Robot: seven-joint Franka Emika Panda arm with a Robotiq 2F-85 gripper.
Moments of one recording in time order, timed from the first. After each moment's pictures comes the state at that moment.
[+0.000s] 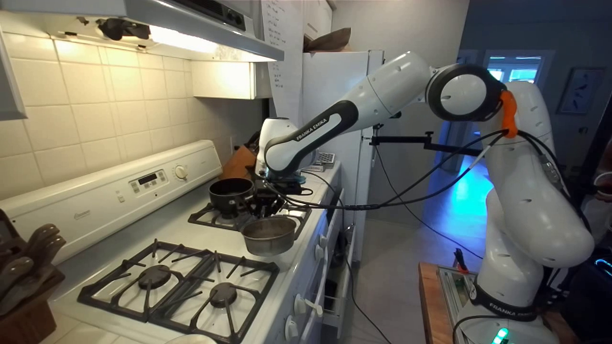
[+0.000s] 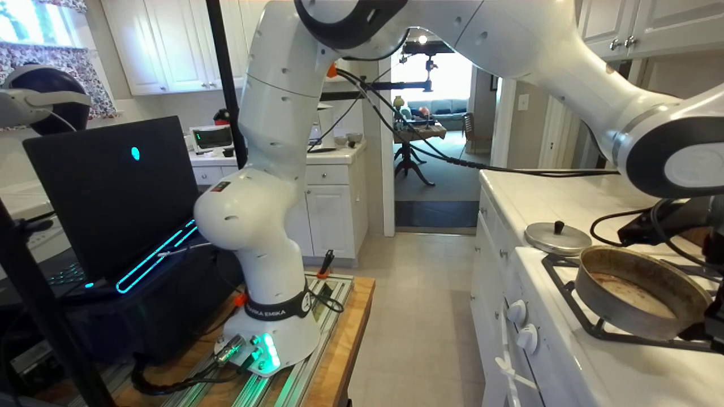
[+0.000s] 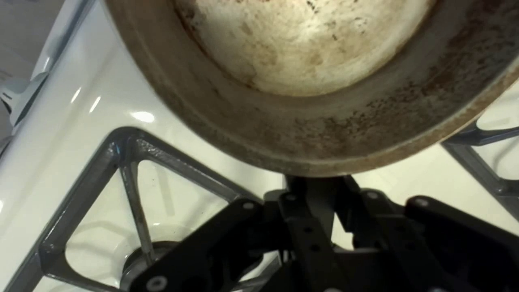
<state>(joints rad) 0.04 0.39 -0.12 -1.84 0.13 2.40 0.70</state>
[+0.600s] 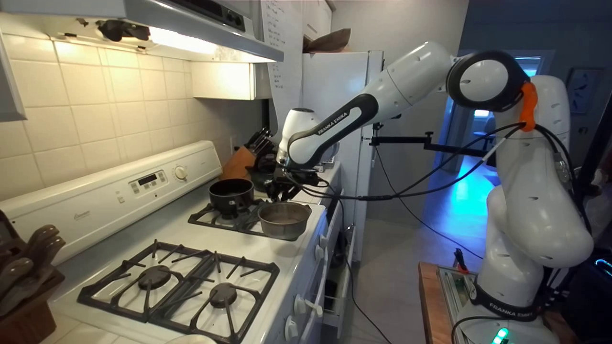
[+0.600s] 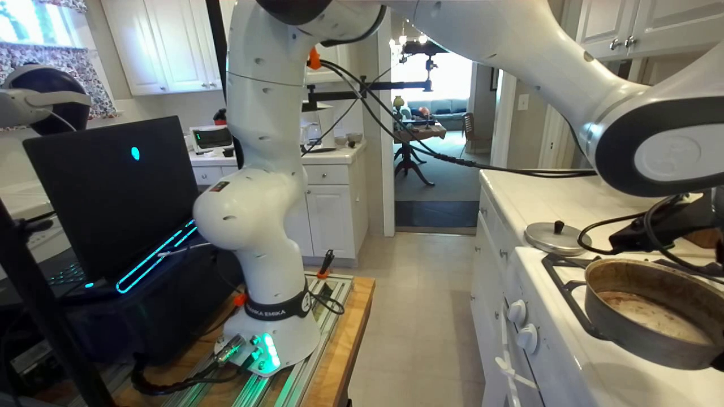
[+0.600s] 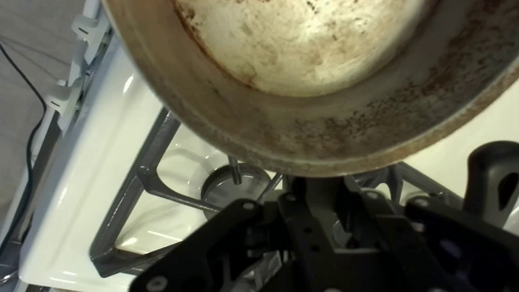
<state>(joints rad) 0.02 0.25 -0.21 -2.01 0.07 2.54 0.74</state>
